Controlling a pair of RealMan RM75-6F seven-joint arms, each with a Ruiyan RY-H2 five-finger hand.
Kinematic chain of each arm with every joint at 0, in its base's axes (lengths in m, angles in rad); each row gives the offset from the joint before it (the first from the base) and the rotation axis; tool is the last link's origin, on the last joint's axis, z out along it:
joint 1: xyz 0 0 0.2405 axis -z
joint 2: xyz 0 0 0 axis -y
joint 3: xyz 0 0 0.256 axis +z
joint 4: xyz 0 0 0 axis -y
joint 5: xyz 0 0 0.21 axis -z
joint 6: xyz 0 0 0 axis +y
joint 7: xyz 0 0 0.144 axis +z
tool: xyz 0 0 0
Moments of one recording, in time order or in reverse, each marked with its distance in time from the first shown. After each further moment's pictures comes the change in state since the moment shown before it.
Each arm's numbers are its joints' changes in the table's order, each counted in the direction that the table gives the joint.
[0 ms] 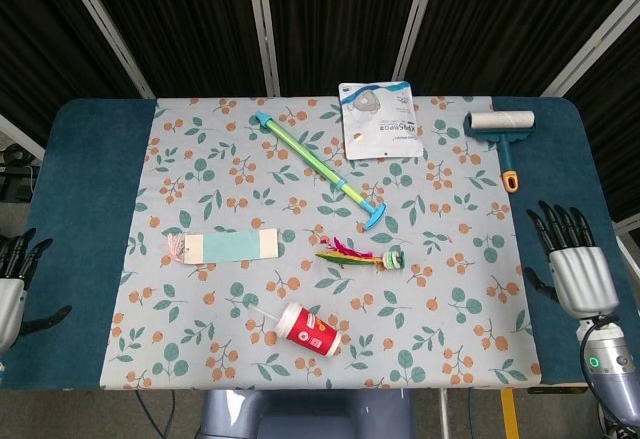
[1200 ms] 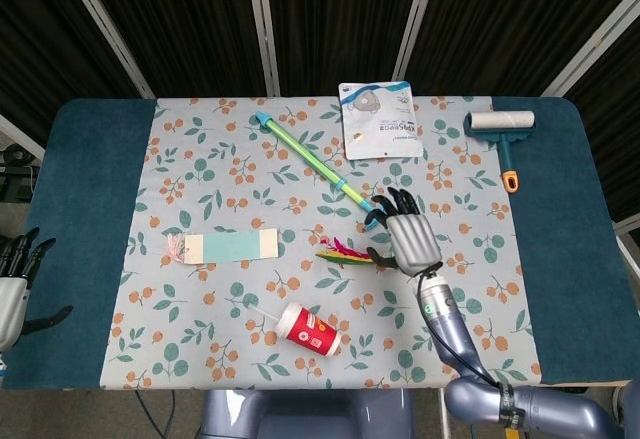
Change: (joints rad) left arm 0.006 -0.002 0.002 -0.001 -0.002 -0.010 0.004; right arm -0.369 0.402 0.218 0.287 -0.481 -0.278 -0.439
